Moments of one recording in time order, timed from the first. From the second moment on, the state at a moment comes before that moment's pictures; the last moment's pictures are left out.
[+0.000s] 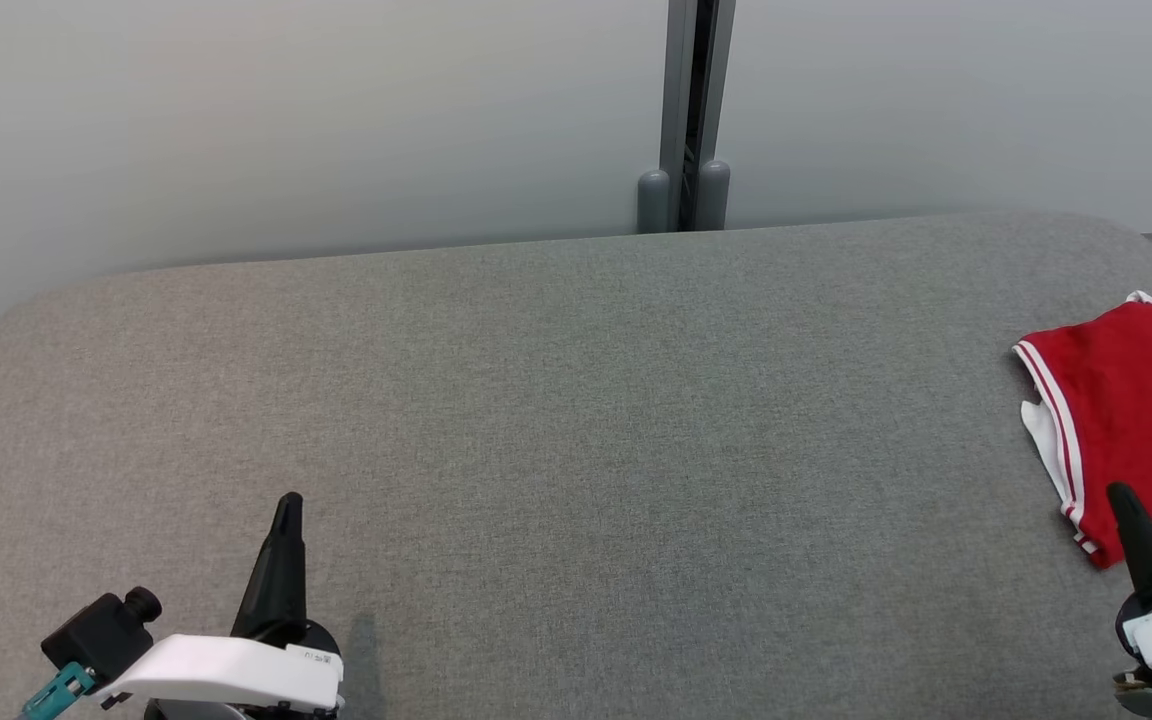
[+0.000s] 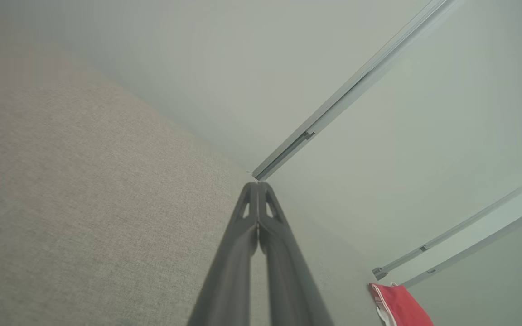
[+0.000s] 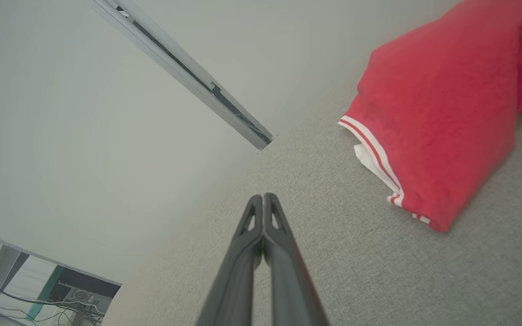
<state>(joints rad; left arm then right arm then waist) -0.01 0.16 -0.22 0.14 -1.02 0.02 -0.21 -0.04 -0.07 -0.28 0.13 0.85 0.13 0.26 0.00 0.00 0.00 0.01</state>
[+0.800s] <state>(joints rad) -0.06 0.12 -0.24 0.19 -1.25 -0.03 -0.23 -0.12 -0.09 -0.35 0.24 1.10 0.13 0.34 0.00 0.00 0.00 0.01</state>
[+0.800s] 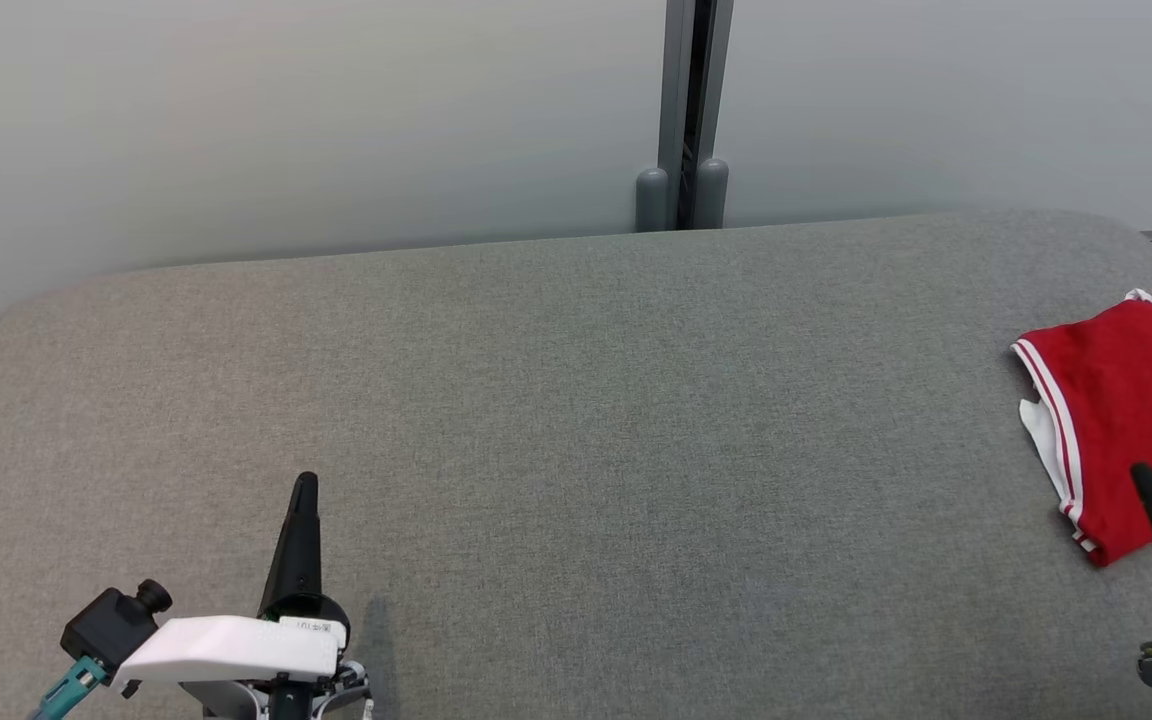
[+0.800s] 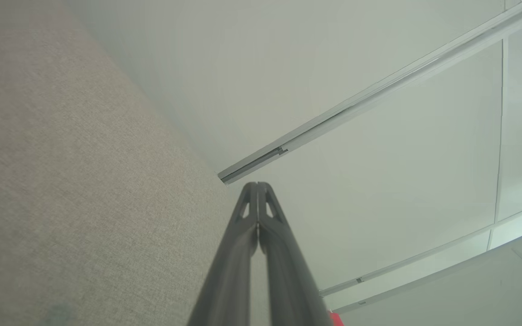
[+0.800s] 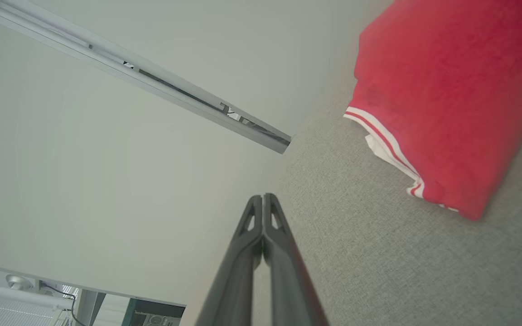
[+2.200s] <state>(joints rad) -0.13 0.07 -0.25 0.25 -1.56 -0.10 -0.25 -0.23 -0.11 -0.45 0.38 1.44 0.13 0.45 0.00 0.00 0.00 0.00</state>
